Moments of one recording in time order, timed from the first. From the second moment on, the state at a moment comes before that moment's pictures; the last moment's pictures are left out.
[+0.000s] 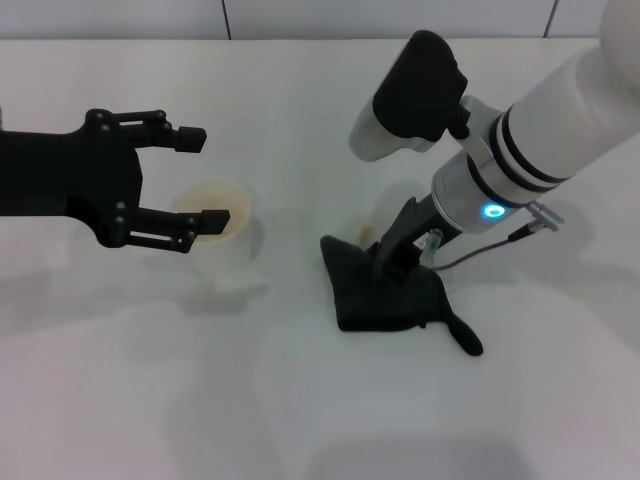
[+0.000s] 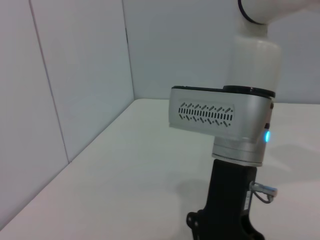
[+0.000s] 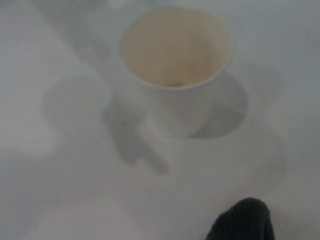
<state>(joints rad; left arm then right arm) -0.44 -2.05 0.87 1.25 1.94 1.77 -1.55 0.81 2.03 -1.80 -1.05 -2.26 -1.16 2.52</state>
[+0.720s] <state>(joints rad) -0.43 -2.07 0.87 1.25 1.95 1.76 -1.53 0.85 2.02 -1.79 -0.97 -2.31 -1.05 2.53</state>
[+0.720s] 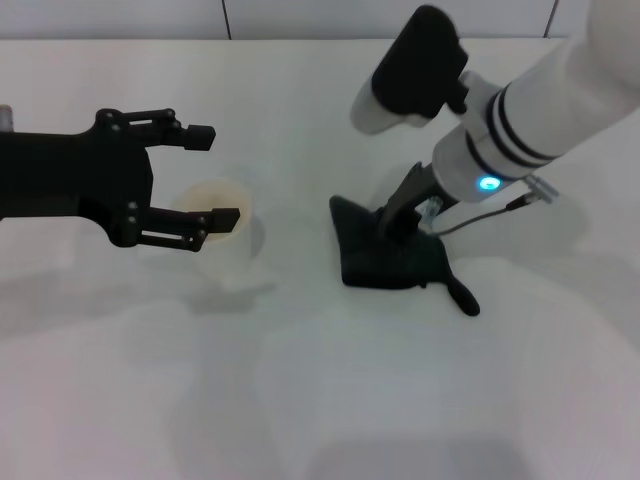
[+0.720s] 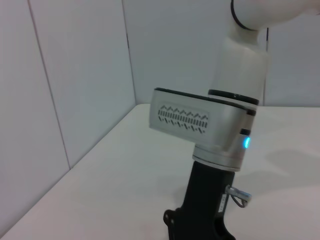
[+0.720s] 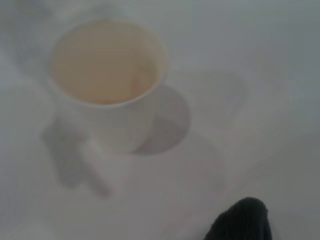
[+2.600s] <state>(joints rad) -0.41 -2.07 0.87 1.23 1.94 1.75 -1.52 0.39 2.01 -1.42 -1.38 -2.32 -1.27 2.47</state>
